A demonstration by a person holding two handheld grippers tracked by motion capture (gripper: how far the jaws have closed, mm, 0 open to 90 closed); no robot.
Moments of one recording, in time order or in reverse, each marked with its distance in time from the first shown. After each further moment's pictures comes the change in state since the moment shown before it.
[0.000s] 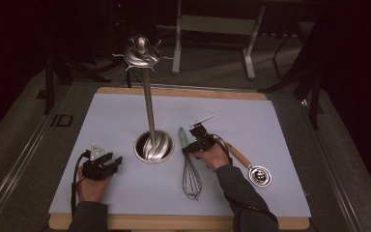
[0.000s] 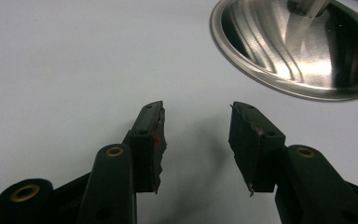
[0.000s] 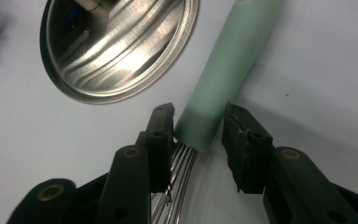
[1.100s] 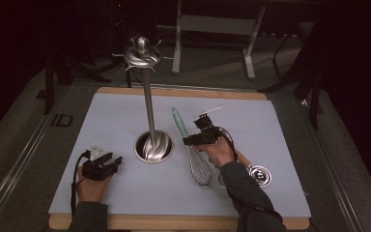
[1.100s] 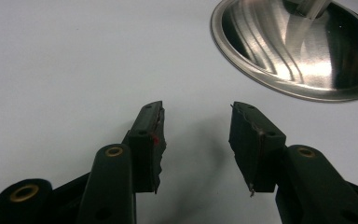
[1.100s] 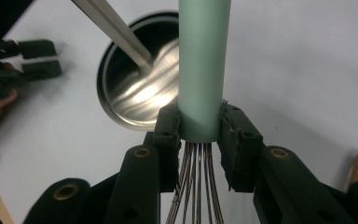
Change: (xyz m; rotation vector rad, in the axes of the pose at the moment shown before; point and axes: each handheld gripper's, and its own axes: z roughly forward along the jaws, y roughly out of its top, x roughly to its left) left arm 0.000 0.000 -0.001 -0.004 0.004 -0.002; right arm 0.019 0.009 -0.054 -0.149 0.017 -0.031
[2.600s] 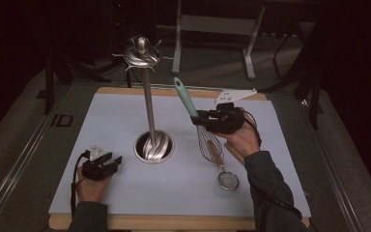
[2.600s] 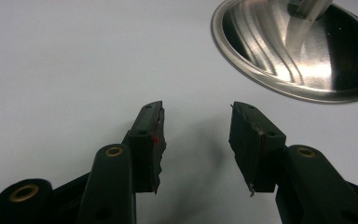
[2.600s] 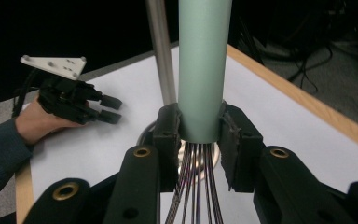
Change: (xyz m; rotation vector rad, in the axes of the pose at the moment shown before) left arm 0.000 0.000 0.000 -0.007 -0.001 -0.006; right arm 0.021 0.018 -0.111 -0.359 0.097 -0.425
